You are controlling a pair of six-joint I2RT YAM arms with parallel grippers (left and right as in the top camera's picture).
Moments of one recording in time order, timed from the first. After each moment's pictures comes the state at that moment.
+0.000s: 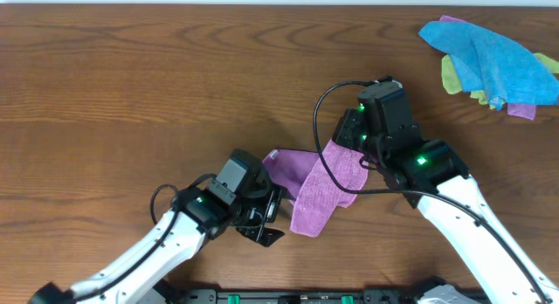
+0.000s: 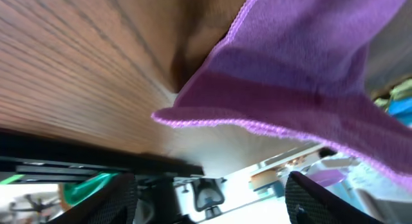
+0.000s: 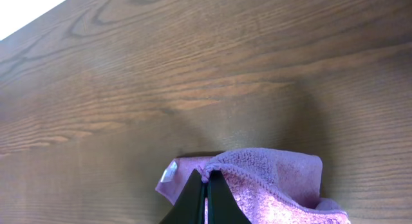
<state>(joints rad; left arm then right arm) -0.66 1.27 0.63 -0.37 0.56 -1.96 0.46 1.29 1.09 -0.64 0.07 0.76</state>
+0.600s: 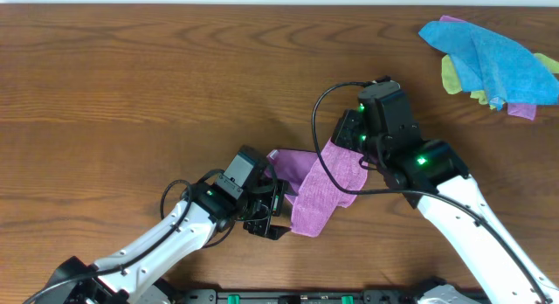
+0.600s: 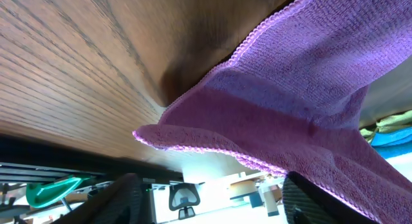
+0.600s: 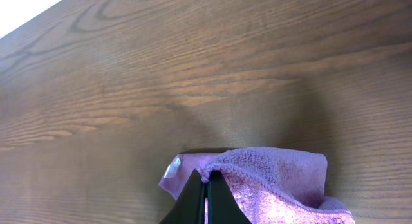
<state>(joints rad) -0.66 1.36 0.63 -0.29 0.57 -2.09 0.46 1.29 1.09 -0.64 0.05 0.75</state>
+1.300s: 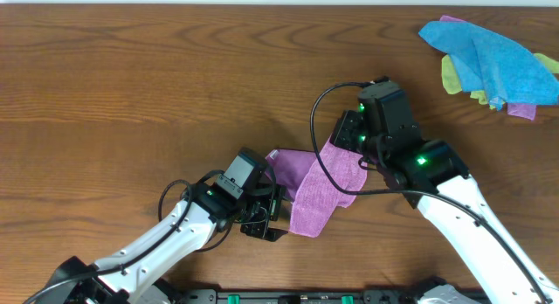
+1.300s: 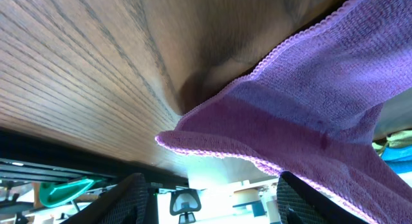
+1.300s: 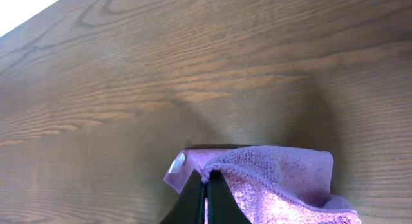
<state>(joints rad) -0.66 1.37 0.63 -0.34 0.56 -2.09 0.46 1.29 1.09 -0.64 0.02 0.75</state>
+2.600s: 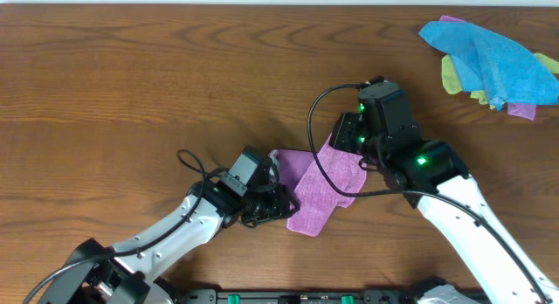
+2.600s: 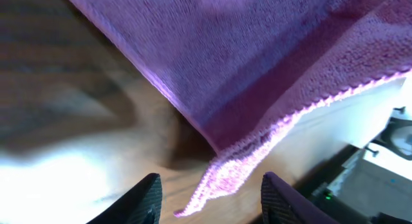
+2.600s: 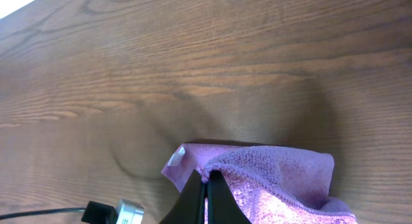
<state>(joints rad) -0.66 1.45 0.62 -0.24 0.49 -0.85 0.46 1.29 1.09 -0.64 0.00 0.69</state>
